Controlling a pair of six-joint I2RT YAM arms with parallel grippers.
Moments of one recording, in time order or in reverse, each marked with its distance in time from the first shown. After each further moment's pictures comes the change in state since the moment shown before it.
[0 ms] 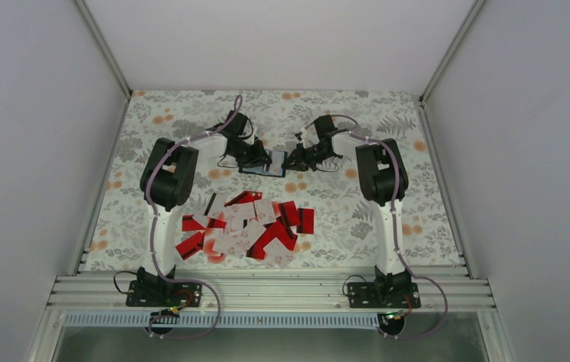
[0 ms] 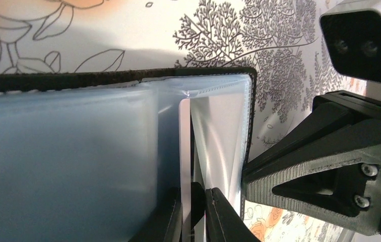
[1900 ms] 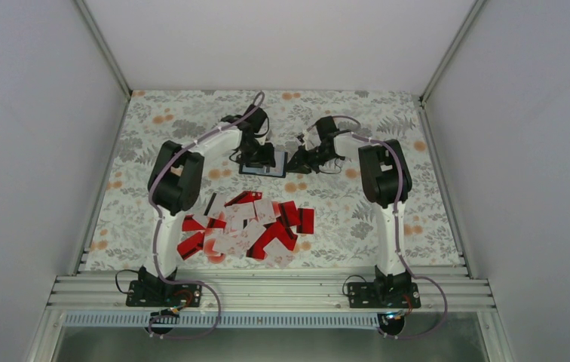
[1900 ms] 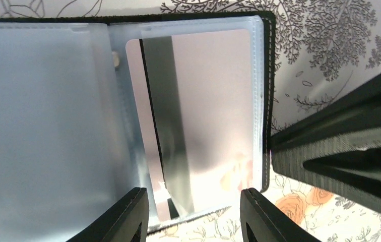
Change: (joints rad) left arm -0.109 0.008 0.220 -0.412 -0.311 0.133; right arm -0.005 -0.049 -0.050 -0.019 0.039 -0.012
